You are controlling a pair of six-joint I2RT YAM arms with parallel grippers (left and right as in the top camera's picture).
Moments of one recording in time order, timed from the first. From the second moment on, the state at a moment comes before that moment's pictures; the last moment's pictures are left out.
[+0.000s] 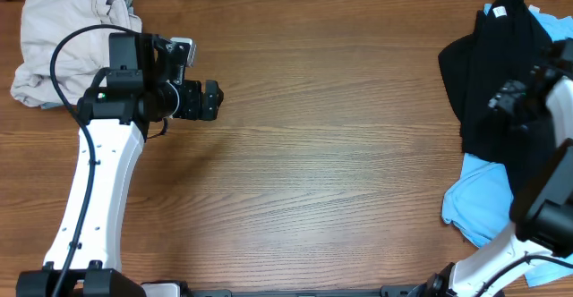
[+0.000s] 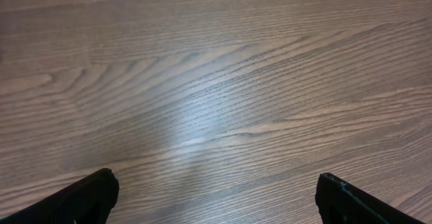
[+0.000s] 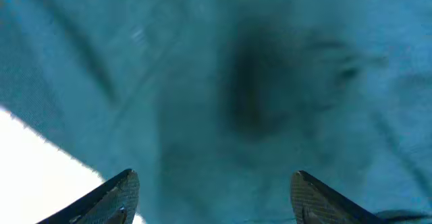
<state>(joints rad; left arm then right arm) 0.00 1.51 1.33 -0.83 0.30 0.06 -0.49 1.97 1.53 -0.88 0.03 0.26</state>
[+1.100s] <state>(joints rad) 0.00 1.51 1.34 -0.78 0.30 0.05 -0.59 2.03 1.47 -0.84 -0.14 0.28</state>
